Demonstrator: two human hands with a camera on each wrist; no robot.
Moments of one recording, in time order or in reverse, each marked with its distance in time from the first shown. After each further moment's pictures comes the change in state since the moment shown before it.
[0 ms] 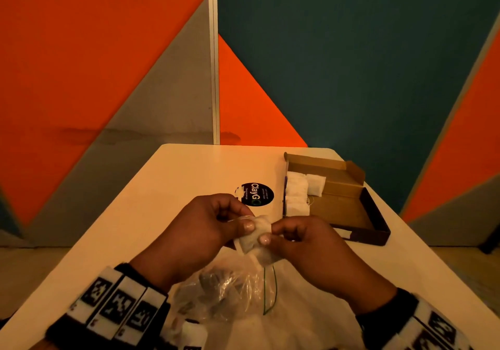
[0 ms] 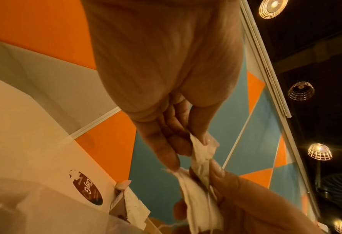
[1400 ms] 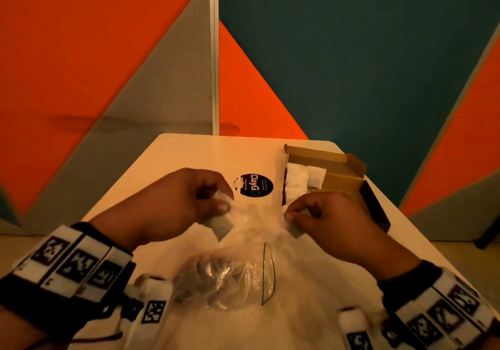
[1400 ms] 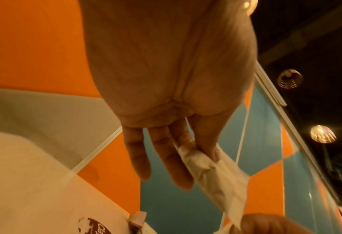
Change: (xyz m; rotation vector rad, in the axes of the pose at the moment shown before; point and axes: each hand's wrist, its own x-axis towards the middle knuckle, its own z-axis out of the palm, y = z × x) left_hand 0.012 0.012 -0.042 0.422 -0.160 0.120; right_hand 0.015 0.011 -0.037 -0.399 0.069 0.002
